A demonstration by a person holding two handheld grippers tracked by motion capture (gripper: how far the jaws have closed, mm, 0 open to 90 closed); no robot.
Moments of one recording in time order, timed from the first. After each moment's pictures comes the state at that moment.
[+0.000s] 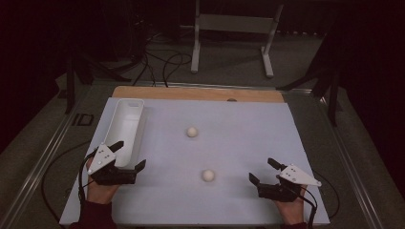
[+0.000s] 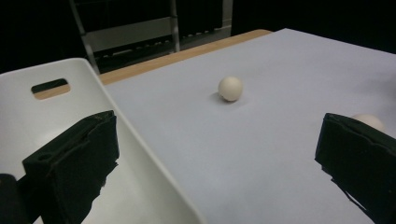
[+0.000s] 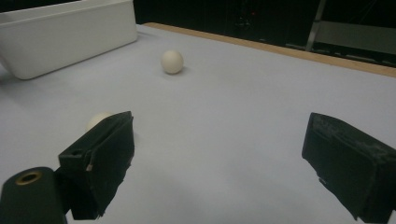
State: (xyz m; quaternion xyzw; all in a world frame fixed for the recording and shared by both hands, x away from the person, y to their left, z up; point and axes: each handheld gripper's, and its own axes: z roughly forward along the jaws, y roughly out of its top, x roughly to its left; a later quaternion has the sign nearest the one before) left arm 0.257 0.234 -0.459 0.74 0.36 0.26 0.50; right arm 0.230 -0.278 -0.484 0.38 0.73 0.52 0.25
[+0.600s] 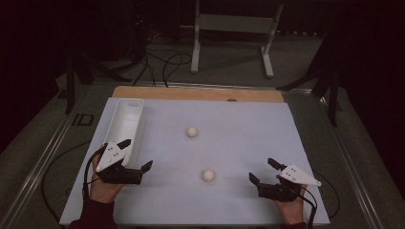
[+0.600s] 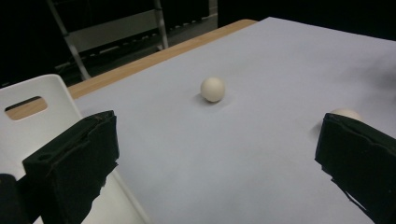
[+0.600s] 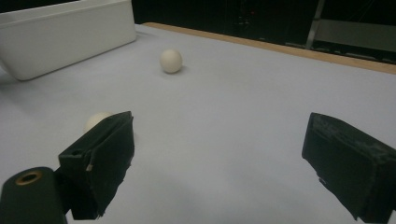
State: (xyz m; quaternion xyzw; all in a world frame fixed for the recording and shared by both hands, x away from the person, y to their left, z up) left arm 0.259 0.214 -0.441 0.77 0.32 0.25 0.48; right arm 0.230 -0.279 -0.486 0.38 0.72 0.52 0.25
